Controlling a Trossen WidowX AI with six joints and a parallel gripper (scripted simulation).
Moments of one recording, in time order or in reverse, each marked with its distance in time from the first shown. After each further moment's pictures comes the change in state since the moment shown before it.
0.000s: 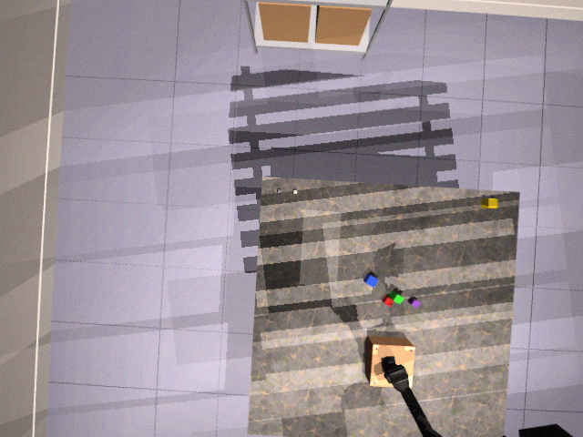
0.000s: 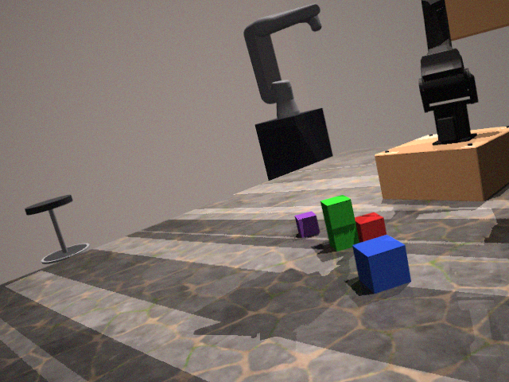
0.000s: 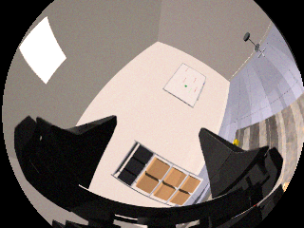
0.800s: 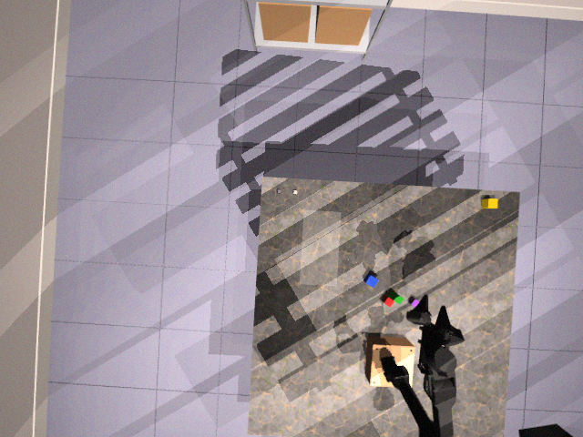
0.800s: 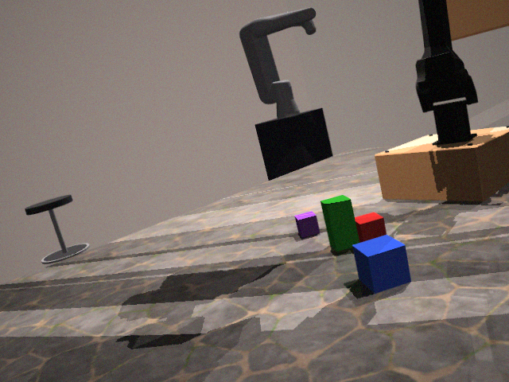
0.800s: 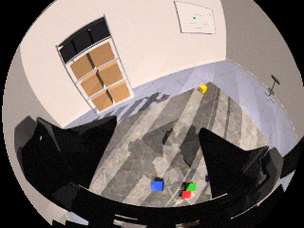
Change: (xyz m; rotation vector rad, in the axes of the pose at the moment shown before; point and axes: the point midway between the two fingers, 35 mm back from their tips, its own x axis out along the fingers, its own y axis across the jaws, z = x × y) arm 0.029 -0.238 -0.289 -0.847 0.794 -0.298
